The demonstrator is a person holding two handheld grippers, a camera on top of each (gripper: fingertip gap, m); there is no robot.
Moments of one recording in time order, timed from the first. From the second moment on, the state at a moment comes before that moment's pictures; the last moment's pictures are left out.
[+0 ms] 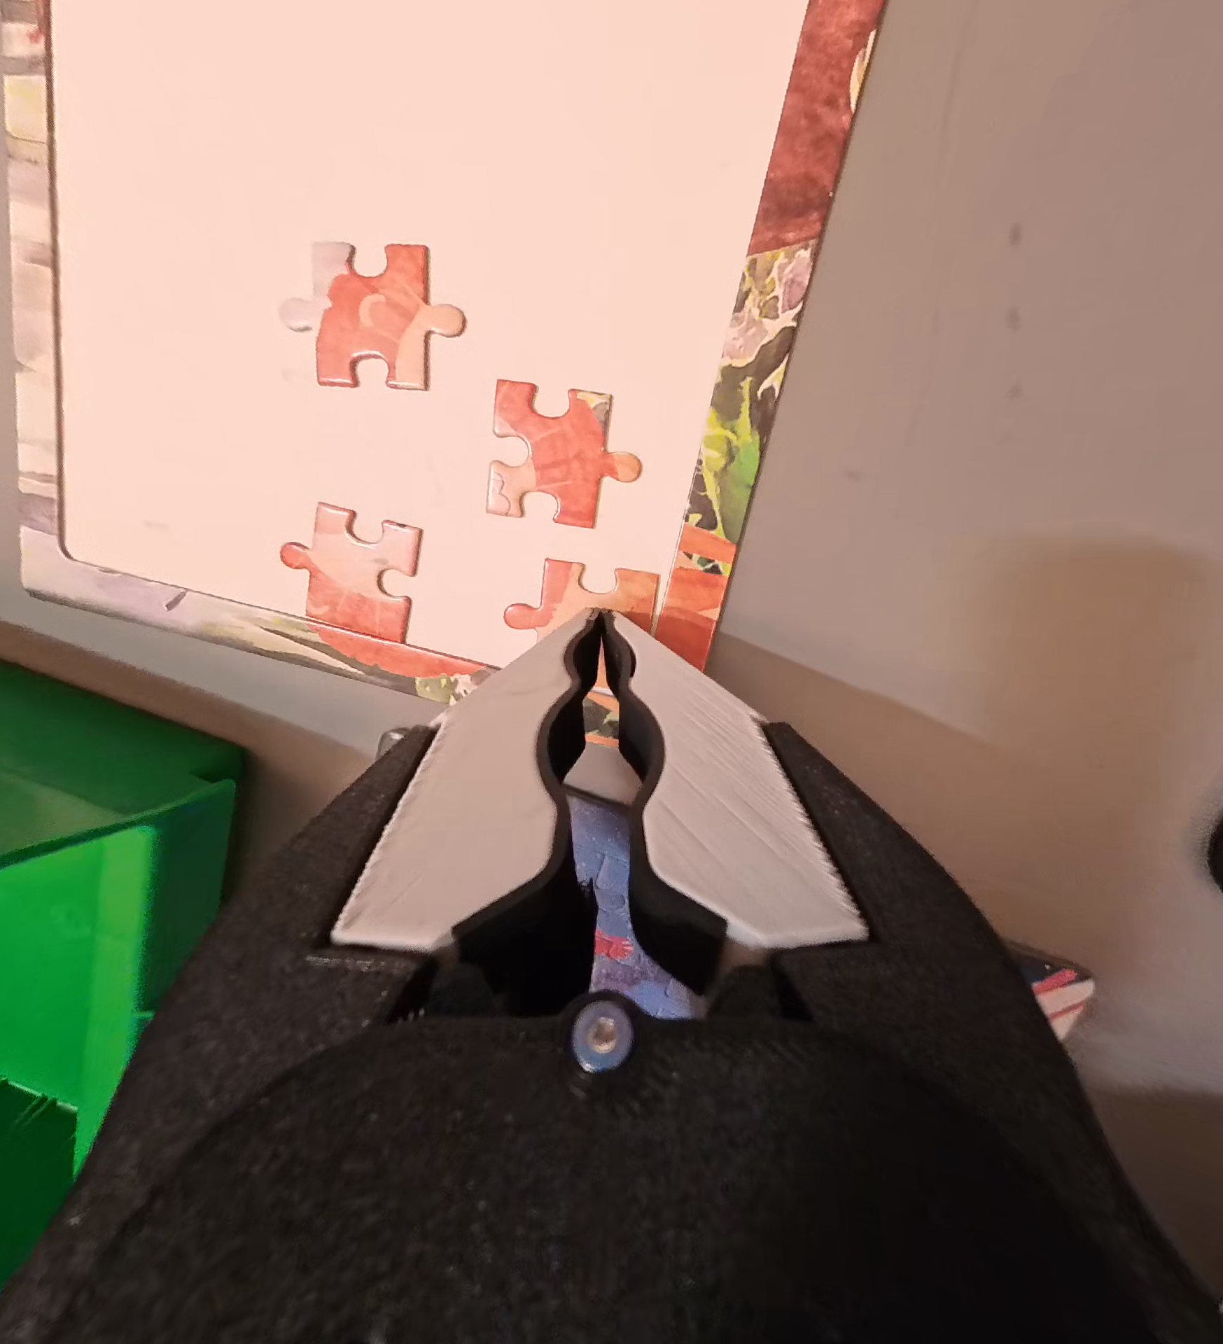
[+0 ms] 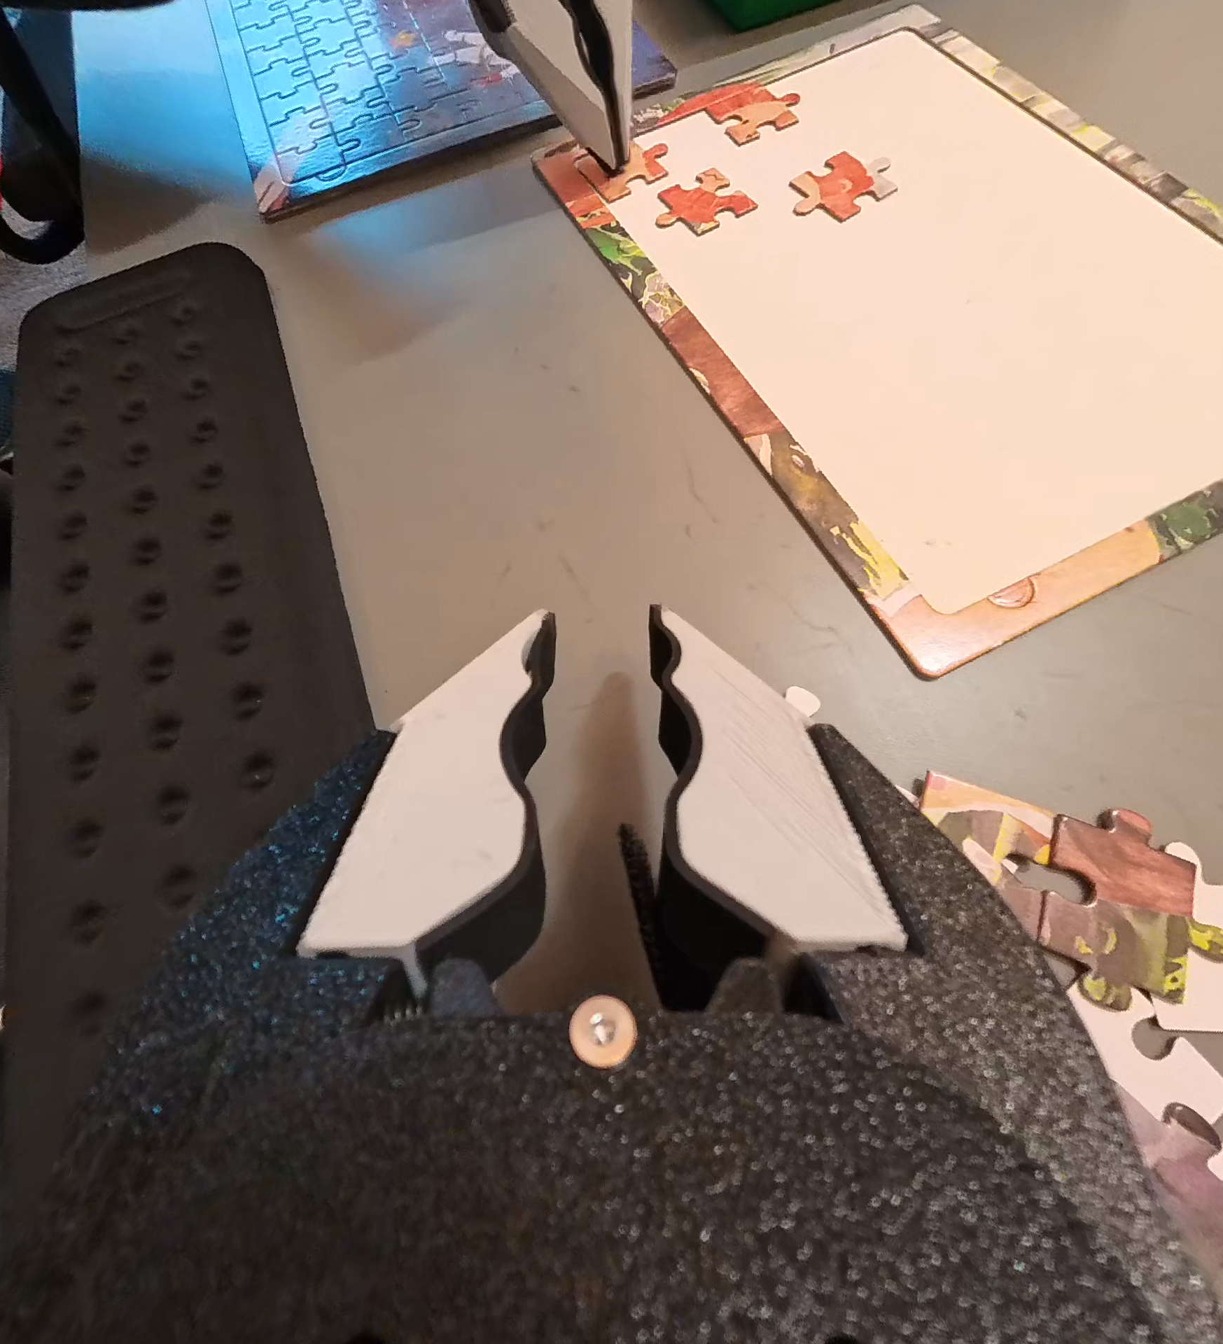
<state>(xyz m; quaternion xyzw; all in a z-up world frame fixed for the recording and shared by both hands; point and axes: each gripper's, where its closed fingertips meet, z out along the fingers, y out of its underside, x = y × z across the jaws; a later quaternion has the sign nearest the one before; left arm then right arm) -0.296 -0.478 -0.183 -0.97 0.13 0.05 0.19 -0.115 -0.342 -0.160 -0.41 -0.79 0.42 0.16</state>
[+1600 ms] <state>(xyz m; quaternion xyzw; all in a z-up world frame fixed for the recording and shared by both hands) -0.284 -0.516 -0.183 -0.96 0.00 0.07 0.28 -0.296 -0.472 -0.182 -0.31 -0.88 0.33 0.12</state>
